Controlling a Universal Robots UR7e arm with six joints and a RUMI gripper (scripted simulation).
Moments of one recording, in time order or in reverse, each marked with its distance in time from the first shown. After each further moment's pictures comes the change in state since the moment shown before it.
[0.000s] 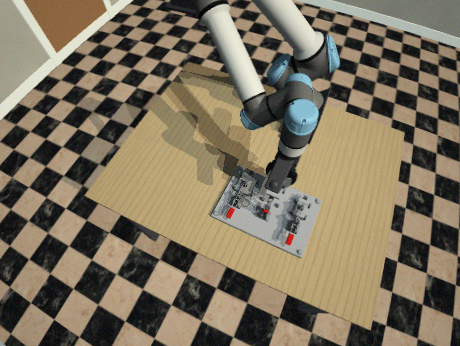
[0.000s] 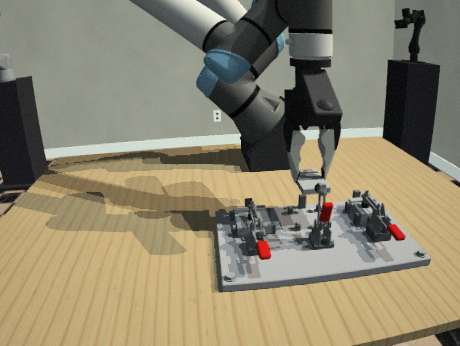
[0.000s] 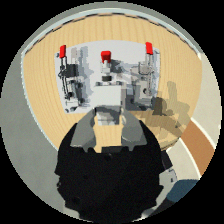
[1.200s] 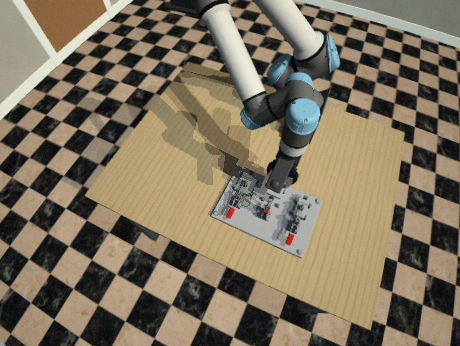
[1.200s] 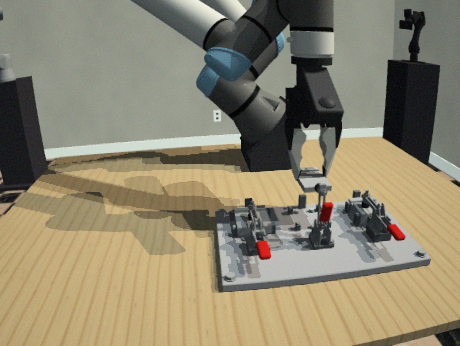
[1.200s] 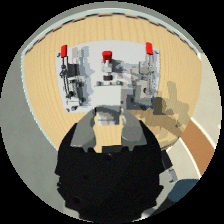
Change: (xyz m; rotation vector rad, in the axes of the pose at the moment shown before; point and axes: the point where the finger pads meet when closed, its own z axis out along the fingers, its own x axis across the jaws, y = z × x) arm -0.002 0.001 -0.003 -0.001 0.000 0.000
